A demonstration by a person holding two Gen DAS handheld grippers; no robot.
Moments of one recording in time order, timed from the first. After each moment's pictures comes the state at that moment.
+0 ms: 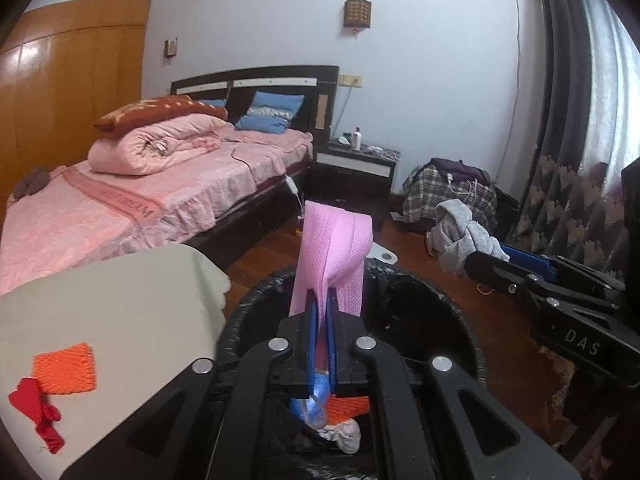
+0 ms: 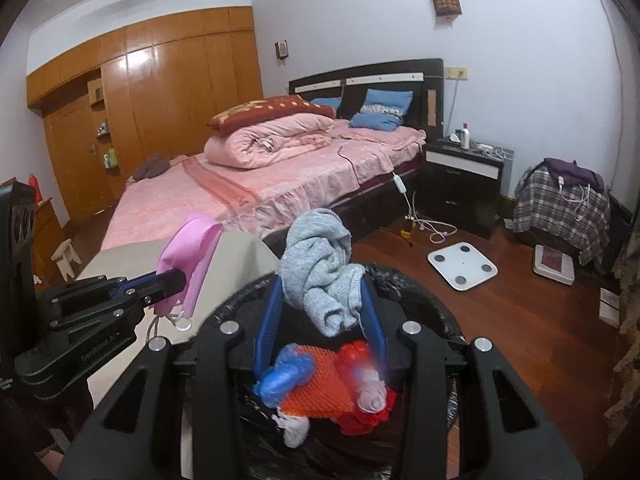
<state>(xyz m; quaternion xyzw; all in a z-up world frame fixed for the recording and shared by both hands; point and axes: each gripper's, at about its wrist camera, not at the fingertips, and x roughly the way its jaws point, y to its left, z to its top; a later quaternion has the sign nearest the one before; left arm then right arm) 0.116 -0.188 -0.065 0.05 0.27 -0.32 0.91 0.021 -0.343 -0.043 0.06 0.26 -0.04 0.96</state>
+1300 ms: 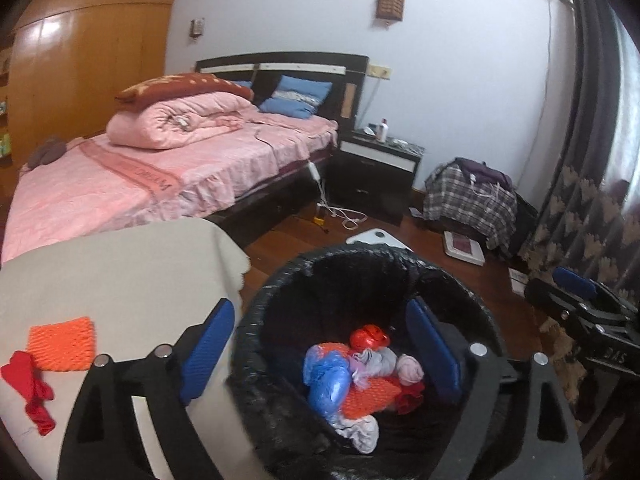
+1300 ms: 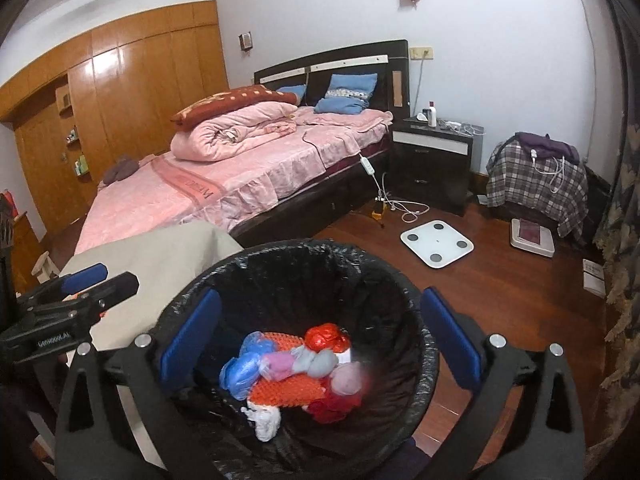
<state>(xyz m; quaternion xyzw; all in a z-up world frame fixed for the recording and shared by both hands) 0.132 -0.163 -0.078 0.02 0.30 -0.27 0.91 0.020 -0.370 -0.063 0.08 0.27 -0.09 0.96</state>
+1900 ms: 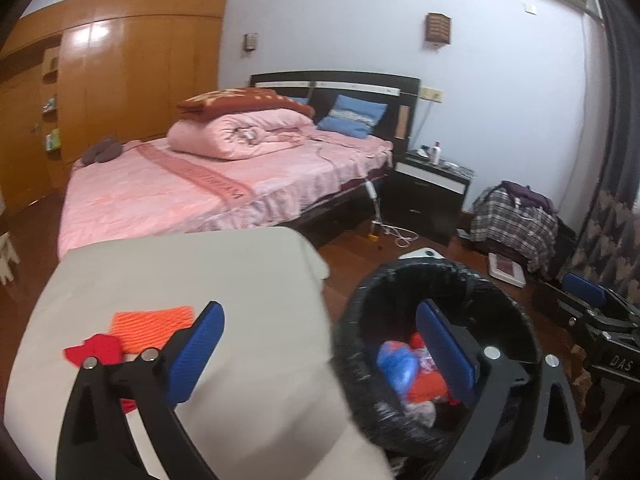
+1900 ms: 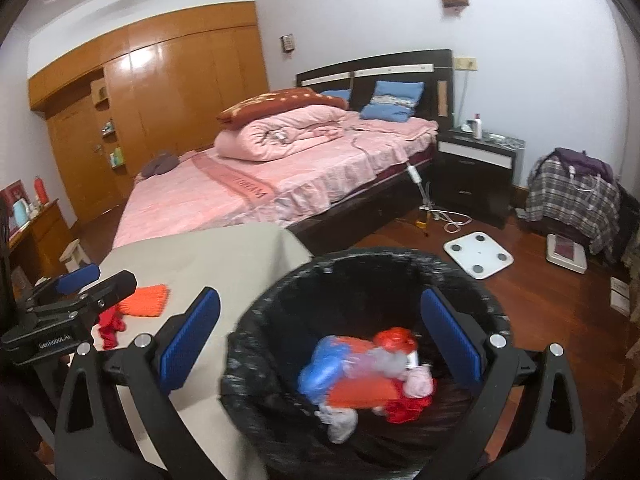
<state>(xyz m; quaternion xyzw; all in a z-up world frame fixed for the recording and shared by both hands) 0.111 -0.068 -0.052 0.00 0.28 -0.17 0.94 0.032 -0.283 -0.041 0.07 0.26 -0.02 0.96</state>
